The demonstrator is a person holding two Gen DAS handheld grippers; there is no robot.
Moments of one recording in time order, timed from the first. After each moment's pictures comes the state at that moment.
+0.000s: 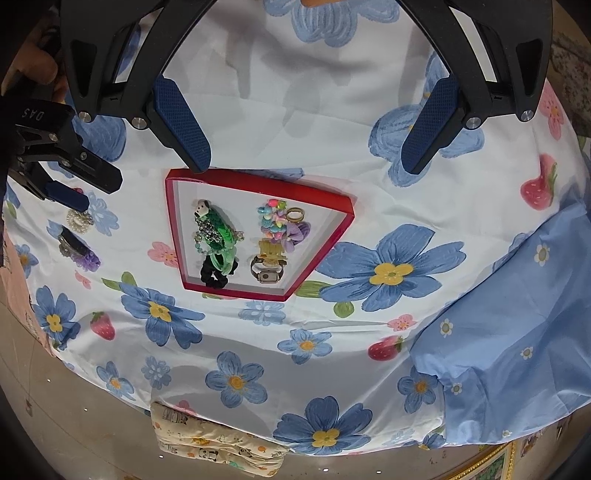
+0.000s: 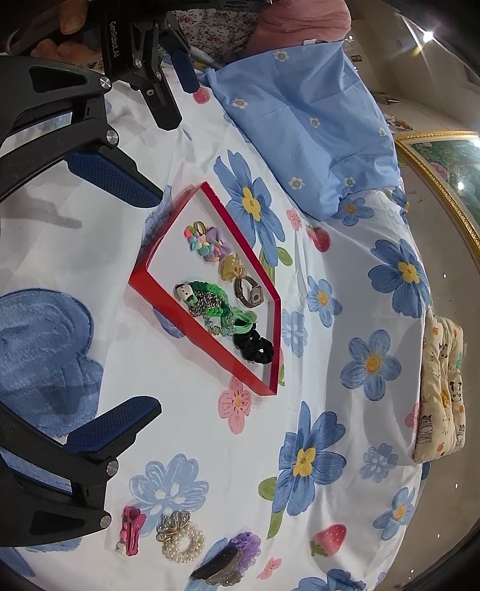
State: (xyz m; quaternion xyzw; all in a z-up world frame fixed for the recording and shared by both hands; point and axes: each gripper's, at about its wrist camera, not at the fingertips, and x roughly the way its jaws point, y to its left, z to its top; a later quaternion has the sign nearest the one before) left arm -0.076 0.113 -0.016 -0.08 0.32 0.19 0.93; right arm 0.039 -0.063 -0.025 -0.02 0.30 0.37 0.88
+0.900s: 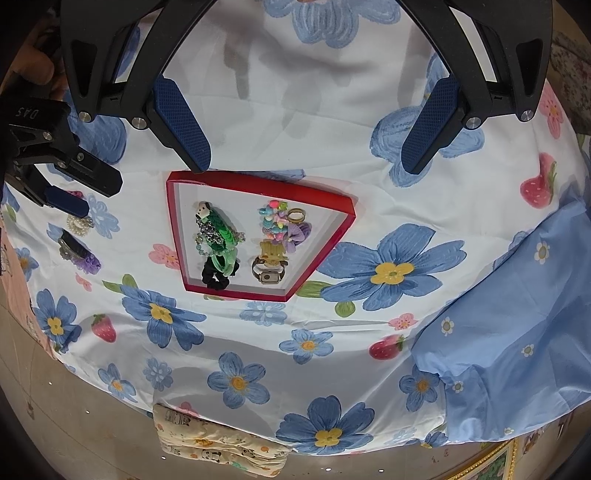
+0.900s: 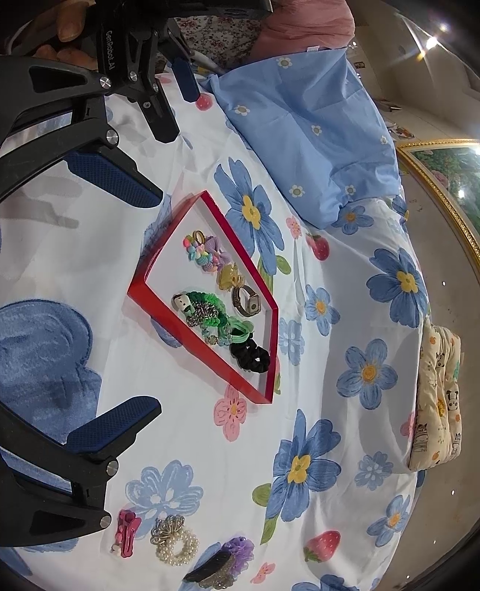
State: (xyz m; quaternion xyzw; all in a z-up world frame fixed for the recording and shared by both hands) left arm -0.078 0.111 -0.017 -0.07 0.32 0.19 0.93; right arm 0.031 -0.061 -0.019 -0.02 0.30 0.38 0.88
